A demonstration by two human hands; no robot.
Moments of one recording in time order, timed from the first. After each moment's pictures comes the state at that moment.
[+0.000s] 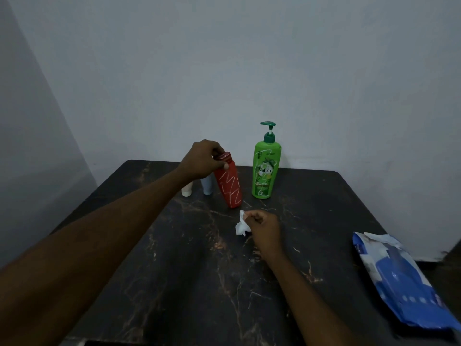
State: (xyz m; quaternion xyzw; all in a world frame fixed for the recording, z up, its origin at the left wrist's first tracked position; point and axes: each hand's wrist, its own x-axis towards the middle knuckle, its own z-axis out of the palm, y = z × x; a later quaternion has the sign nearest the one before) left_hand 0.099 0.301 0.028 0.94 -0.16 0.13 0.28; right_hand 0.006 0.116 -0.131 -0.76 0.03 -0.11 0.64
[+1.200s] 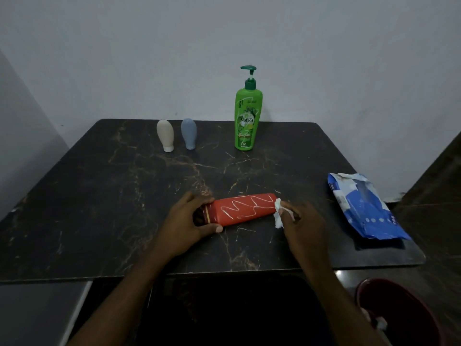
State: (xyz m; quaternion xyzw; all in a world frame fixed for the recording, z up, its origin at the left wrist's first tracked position) left_hand -0.111 0.312 -0.127 0.92 -0.17 0.05 0.36; right_hand -0.146 0.037 -0.149 -0.88 0.18 -0.13 0.42
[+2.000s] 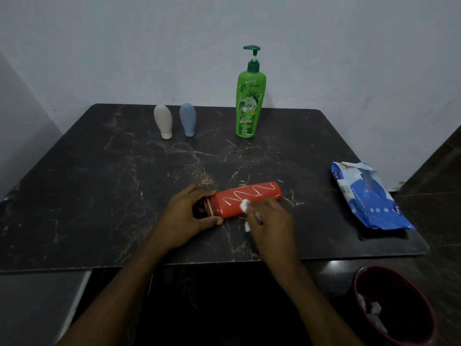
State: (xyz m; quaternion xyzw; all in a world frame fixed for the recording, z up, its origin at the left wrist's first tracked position) left_hand -0.109 0.318 -0.132 0.91 -0.19 0.05 0.37; right_hand -0.163 0.104 -0.145 -0.89 0.00 -0.22 0.39
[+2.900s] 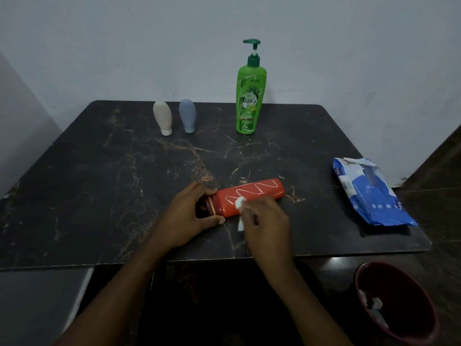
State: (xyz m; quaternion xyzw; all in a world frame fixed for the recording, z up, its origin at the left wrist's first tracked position) left_hand -0.114 0.314 -0.132 0.91 -0.20 0.04 0.37; right_hand -0.175 0.120 -0.137 -0.88 0.02 -0.20 0.44
